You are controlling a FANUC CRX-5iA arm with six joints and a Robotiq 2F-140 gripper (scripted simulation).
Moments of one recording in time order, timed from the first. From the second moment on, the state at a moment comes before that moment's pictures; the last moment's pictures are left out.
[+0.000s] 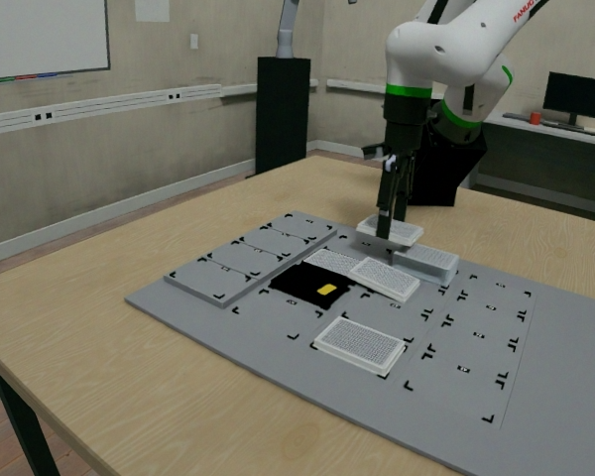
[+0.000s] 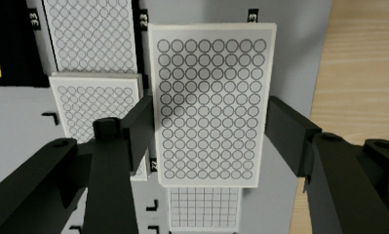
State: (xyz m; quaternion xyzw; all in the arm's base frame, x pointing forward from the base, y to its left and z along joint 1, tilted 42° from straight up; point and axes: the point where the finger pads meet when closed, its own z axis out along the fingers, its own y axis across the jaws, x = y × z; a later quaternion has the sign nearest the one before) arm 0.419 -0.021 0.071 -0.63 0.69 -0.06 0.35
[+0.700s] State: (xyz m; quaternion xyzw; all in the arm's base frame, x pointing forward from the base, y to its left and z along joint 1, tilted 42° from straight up) arm 0.422 -0.067 0.050 -0.63 0.69 -0.06 0.35
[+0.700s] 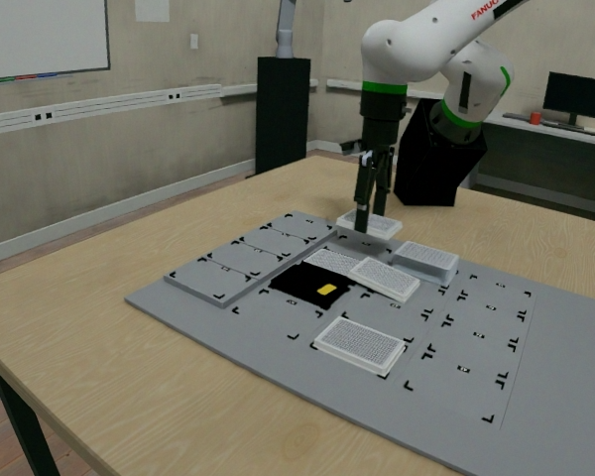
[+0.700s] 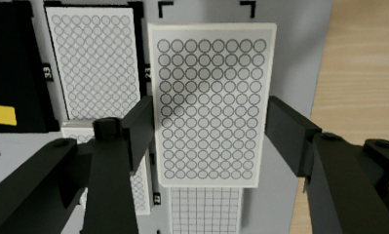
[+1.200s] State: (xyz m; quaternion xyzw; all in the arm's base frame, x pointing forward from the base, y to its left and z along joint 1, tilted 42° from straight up) arm 0.423 -0.087 0.041 -0.63 0.69 -0.06 0.35
